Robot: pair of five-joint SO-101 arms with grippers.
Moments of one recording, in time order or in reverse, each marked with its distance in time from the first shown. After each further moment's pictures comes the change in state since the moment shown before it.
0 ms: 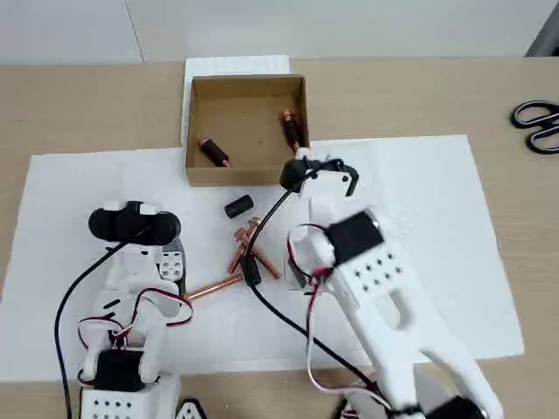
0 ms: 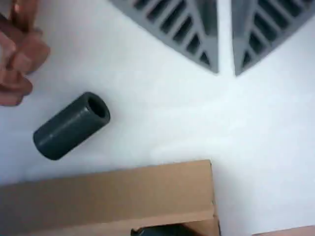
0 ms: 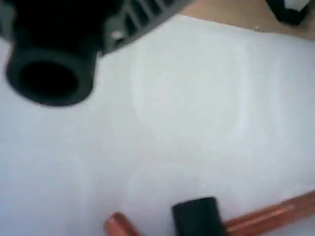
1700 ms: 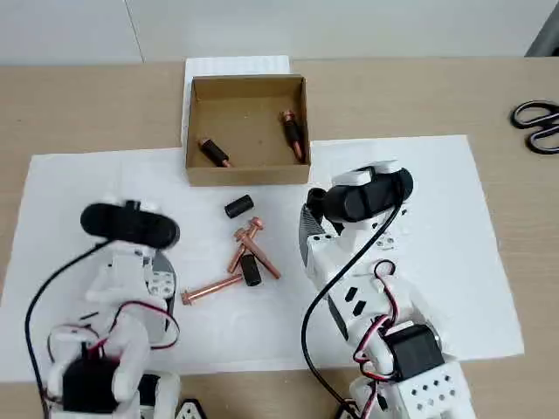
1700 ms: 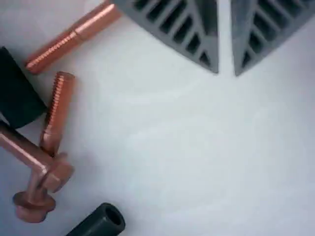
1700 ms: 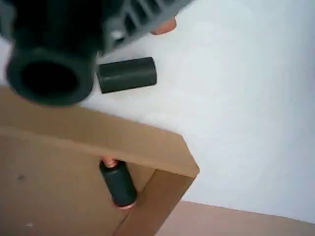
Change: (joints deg) left arm 0.0 10.8 -26.3 29.8 -4.6; right arm 7.6 -45.5 39.3 -49.7 13.5
